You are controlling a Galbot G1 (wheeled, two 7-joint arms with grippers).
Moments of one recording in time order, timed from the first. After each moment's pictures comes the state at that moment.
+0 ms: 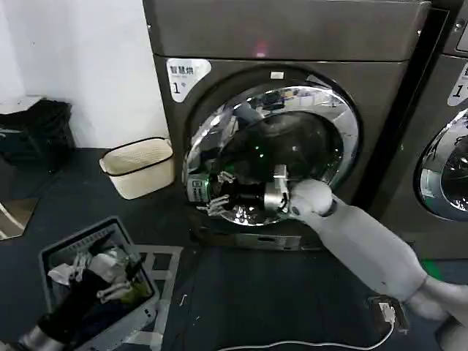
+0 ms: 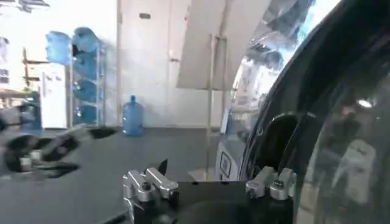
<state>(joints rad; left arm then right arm) 1.76 -1.31 -0.98 -2.19 -0.30 -0.38 0.60 -0.12 1.08 -0.42 1.41 0.86 -0.11 -0.71</state>
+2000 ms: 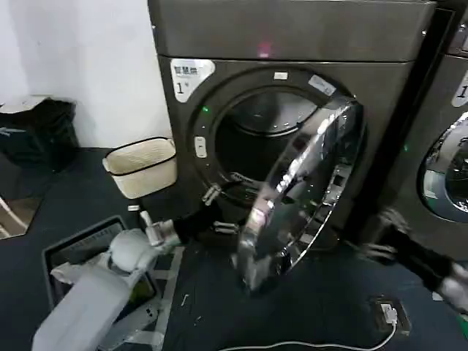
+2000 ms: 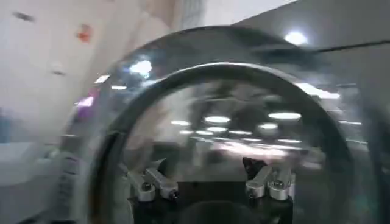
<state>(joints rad) 0.78 -0.95 -0.18 -1.71 -0.33 -0.31 0.63 -1.30 0.71 0.80 2.04 0.86 -0.02 -0.73</state>
